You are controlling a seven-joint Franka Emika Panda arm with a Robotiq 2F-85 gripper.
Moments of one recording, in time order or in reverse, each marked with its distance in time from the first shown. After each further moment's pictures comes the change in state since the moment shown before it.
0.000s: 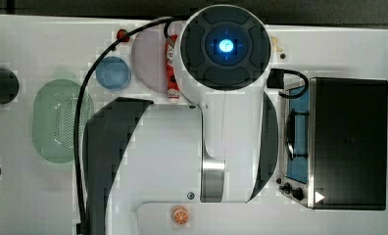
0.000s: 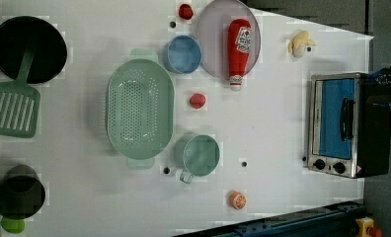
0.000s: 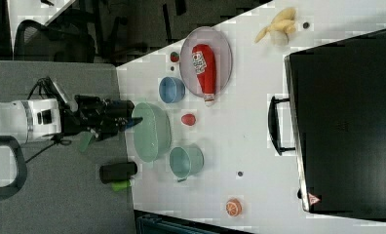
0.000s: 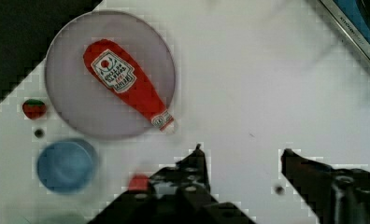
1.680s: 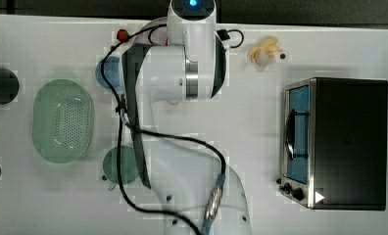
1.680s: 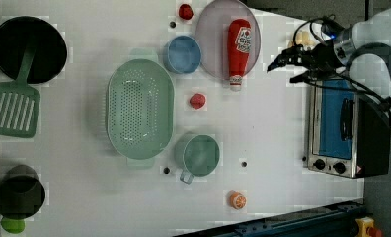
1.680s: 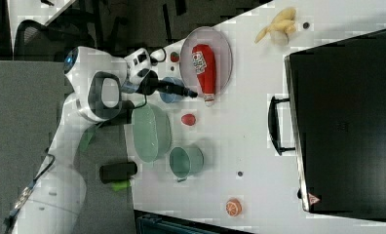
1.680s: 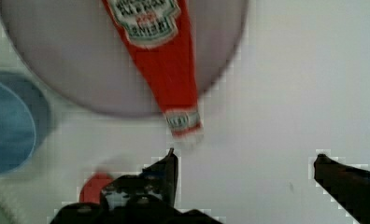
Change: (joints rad) arm -0.043 0.555 0.113 0.170 -0.028 0.196 -0.388
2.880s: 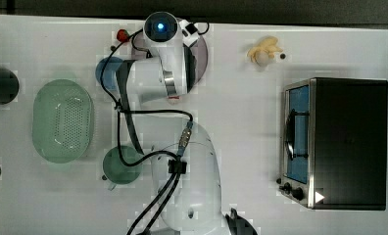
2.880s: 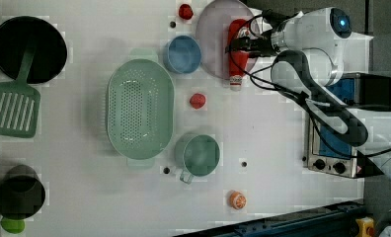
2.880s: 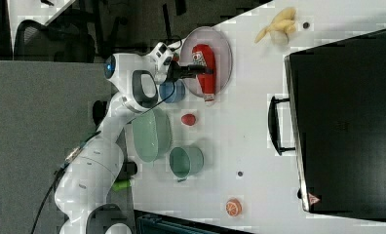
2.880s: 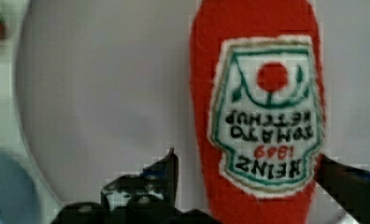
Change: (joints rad) arm 0.081 0.309 -0.001 0.100 -0.127 0.391 -0.090
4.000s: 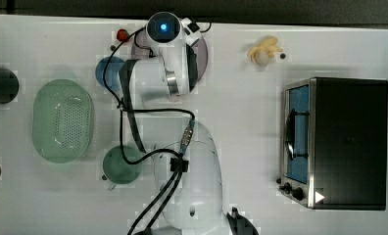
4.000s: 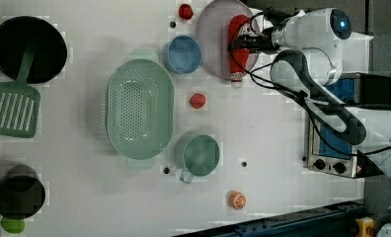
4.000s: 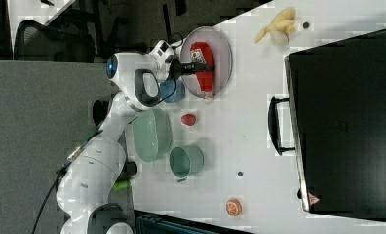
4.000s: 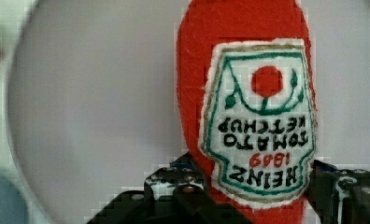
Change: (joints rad) arm -0.003 0.004 -0.007 0.013 -0.006 0.002 -0.003
